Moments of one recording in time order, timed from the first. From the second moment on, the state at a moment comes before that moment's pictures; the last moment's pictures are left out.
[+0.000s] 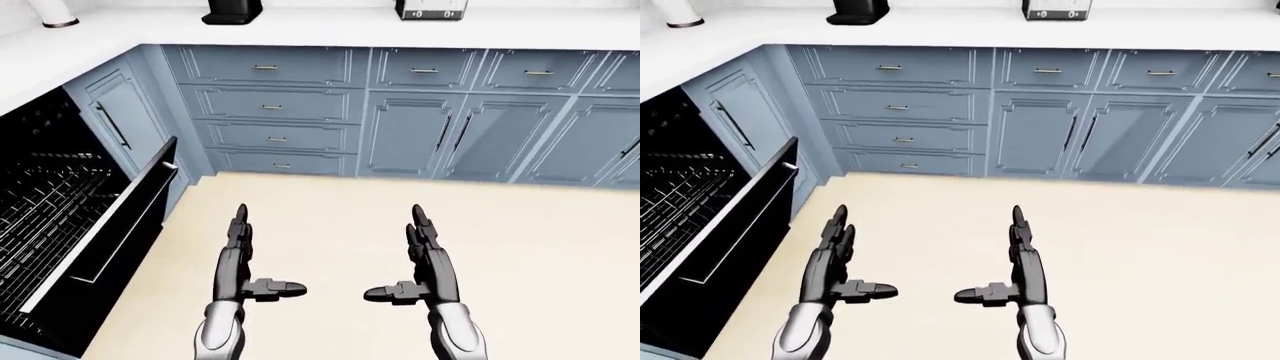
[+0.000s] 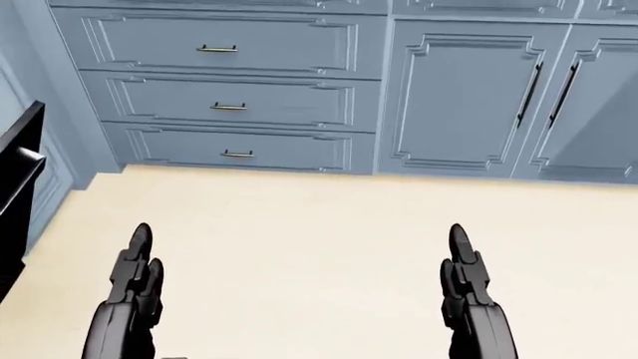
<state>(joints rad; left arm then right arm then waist) 0.09 0.01 0.02 -0.06 0.02 0.07 -0.04 0.14 0.00 0.01 -0.09 -0.01 0.03 0.03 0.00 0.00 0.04</state>
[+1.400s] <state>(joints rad) 0.08 0.00 0.01 -0.08 0.02 0.07 -0.04 0.15 -0.01 0.00 -0.16 -0.01 0.08 0.02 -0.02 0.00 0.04</state>
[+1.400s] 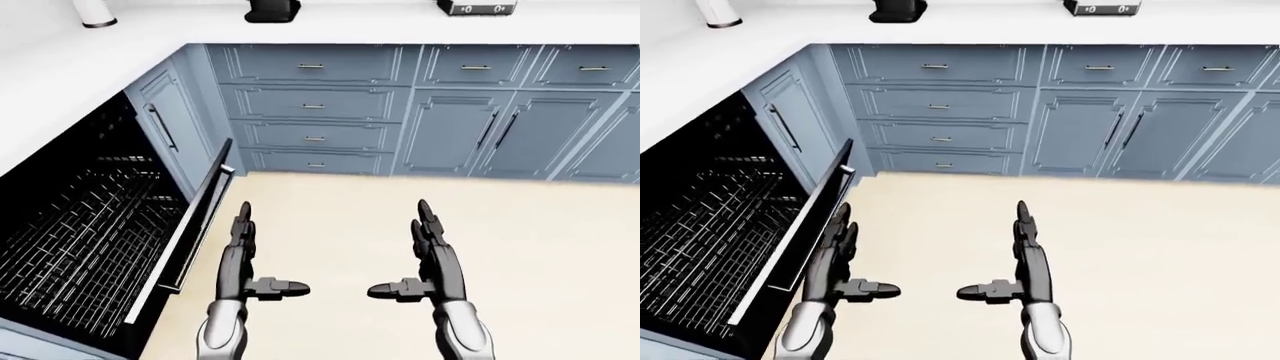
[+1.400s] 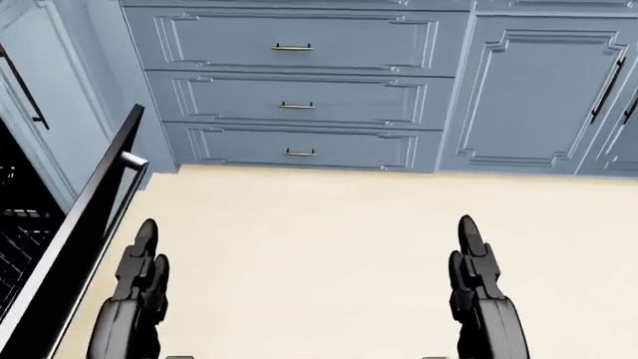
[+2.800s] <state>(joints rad) 0.09 0.01 0.01 -0.08 0.02 0.07 -0.04 0.16 0.00 0.01 -0.17 0.00 0.07 0.03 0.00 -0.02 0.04</state>
